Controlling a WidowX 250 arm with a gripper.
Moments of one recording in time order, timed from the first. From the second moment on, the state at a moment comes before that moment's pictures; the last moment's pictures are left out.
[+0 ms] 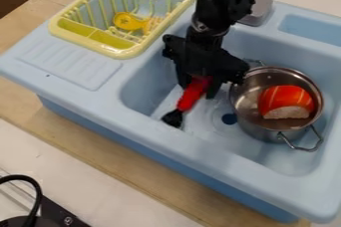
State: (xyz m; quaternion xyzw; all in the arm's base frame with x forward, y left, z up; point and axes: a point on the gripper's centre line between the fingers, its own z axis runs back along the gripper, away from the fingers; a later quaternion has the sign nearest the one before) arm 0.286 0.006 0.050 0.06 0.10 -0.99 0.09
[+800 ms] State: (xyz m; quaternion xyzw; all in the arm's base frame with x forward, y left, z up) arm 0.278 0.012 0.075 0.06 0.15 -0.98 0.13
